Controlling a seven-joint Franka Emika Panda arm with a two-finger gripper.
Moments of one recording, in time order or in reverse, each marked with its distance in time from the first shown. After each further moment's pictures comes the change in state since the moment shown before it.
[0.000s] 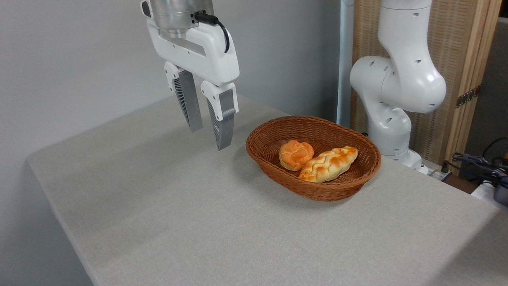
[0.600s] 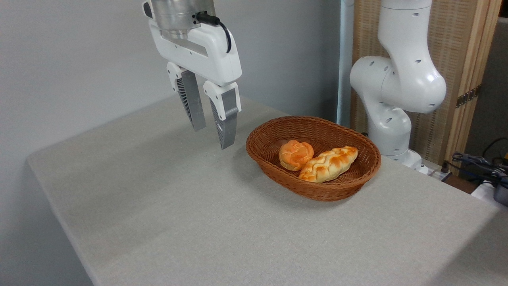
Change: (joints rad) arm 0.000 -0.005 0.000 -0.002 0.000 -0.029 0.000
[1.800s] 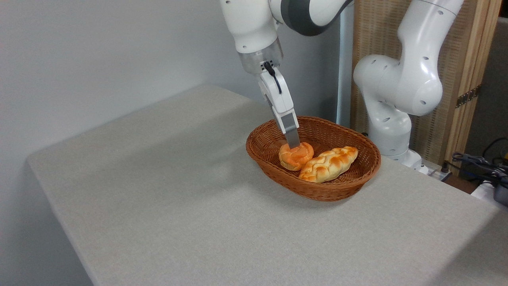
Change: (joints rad) arm -0.199 -0.488 -0.011 -0.808 -0.002 0.119 0.253
